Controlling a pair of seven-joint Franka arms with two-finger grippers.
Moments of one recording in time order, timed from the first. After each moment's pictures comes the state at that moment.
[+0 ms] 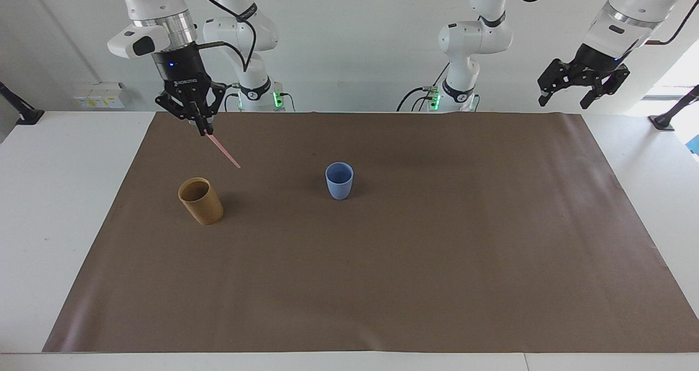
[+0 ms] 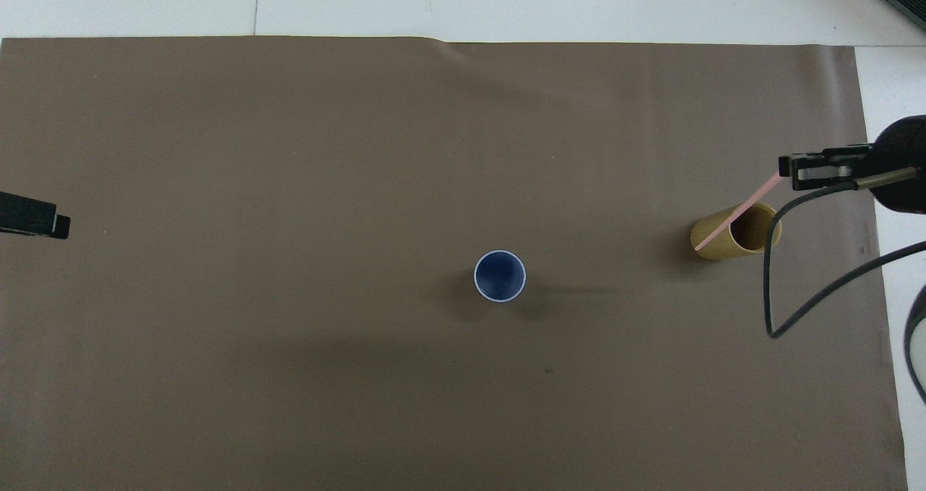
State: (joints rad) left arm -0.01 -0.06 -0.02 -1.50 -0.05 1.44 0.08; right arm 0.03 -0.10 0.10 -1.68 0.07 1.88 -0.05
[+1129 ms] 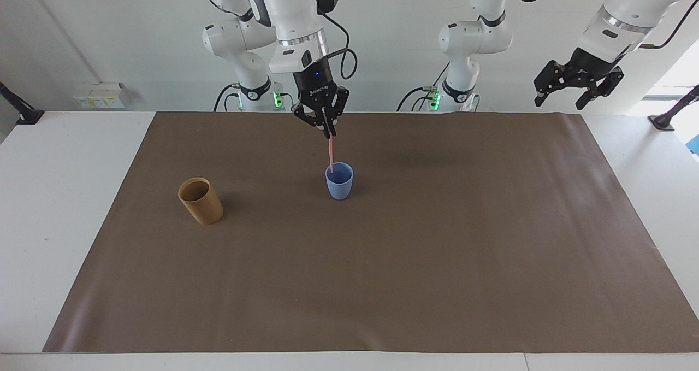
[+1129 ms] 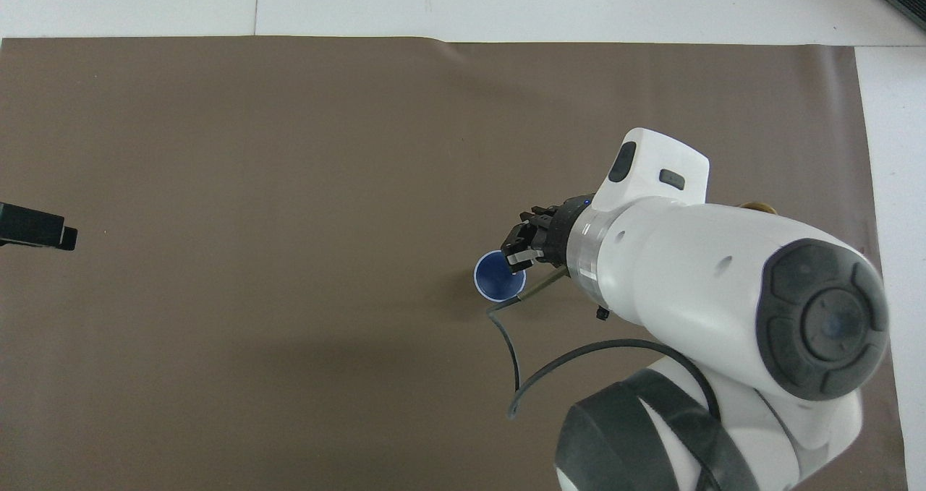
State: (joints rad) left arm -0.01 -0.07 -0.02 -1.54 -0.05 1.44 0.09; right arm 0.40 -0.07 0.11 -1.85 0.06 2.15 0.03
